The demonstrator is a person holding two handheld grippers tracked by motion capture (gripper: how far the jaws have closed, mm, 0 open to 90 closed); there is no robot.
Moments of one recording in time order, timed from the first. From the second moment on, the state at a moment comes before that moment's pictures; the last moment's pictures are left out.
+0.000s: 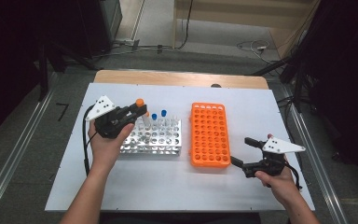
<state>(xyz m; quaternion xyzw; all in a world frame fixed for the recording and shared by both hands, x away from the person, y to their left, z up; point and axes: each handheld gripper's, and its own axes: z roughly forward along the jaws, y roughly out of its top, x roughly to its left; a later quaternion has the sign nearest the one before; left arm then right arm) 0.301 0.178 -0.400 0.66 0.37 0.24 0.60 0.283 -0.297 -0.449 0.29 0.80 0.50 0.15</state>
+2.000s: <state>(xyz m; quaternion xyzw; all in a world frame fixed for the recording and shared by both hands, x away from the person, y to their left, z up) 0.320 0.175 -0.430 0.70 0.43 0.28 0.50 0.290 -0.322 -0.460 0.34 0.78 0.50 0.16</state>
